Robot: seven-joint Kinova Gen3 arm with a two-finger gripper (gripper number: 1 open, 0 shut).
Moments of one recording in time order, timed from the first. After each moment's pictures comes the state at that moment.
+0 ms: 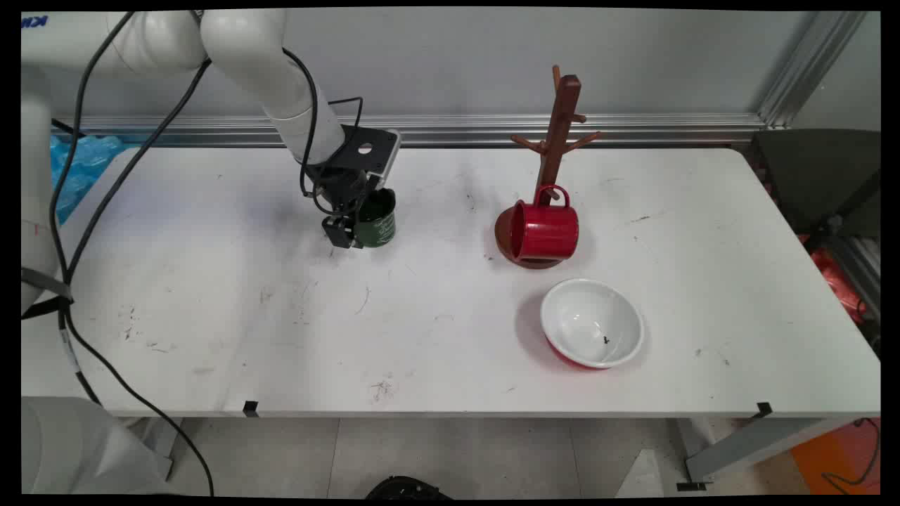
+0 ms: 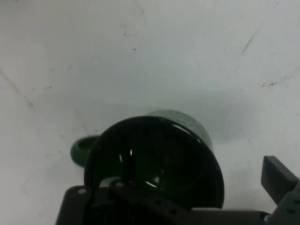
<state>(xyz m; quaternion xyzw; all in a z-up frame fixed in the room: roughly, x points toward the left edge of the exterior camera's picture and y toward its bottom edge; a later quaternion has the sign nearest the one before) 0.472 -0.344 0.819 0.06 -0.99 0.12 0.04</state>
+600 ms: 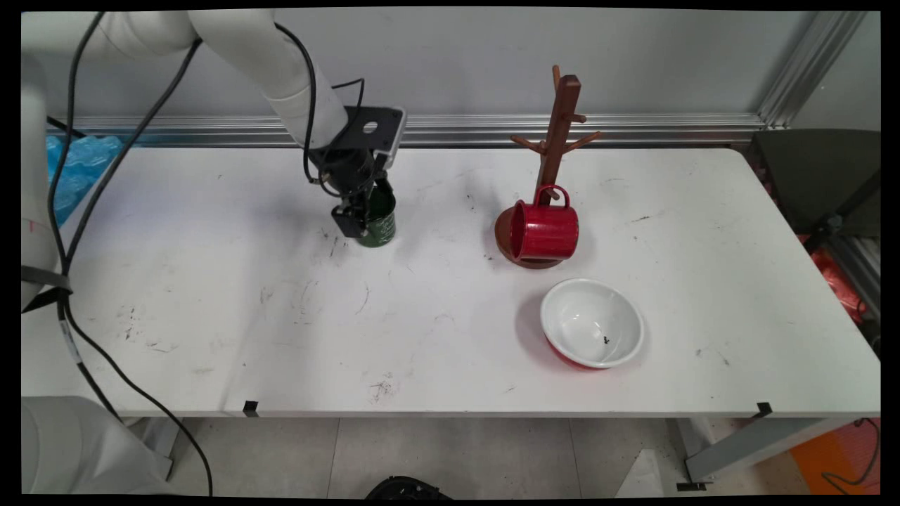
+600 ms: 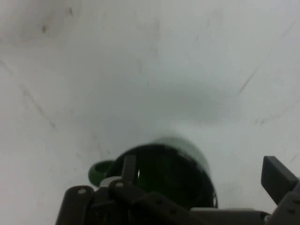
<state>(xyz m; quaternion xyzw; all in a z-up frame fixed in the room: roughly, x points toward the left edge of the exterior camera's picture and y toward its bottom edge) 0.462 -0.341 0.850 0.08 -0.99 0.13 0.08</state>
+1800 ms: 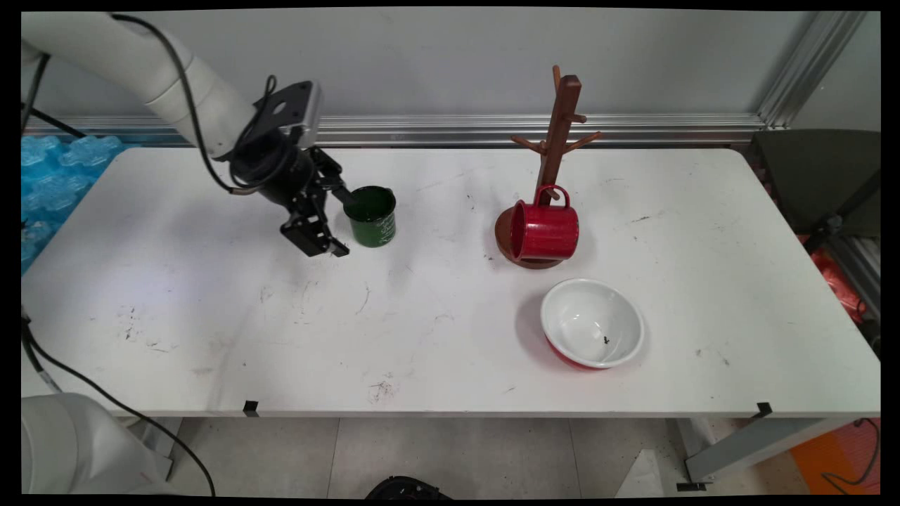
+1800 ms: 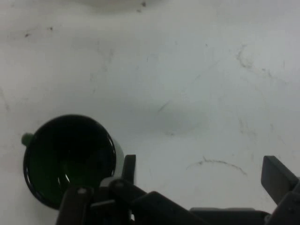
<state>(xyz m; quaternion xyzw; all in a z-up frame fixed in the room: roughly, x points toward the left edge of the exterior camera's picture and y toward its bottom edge) 0.529 -0.248 0.879 0.19 -0.95 0.11 0.22</state>
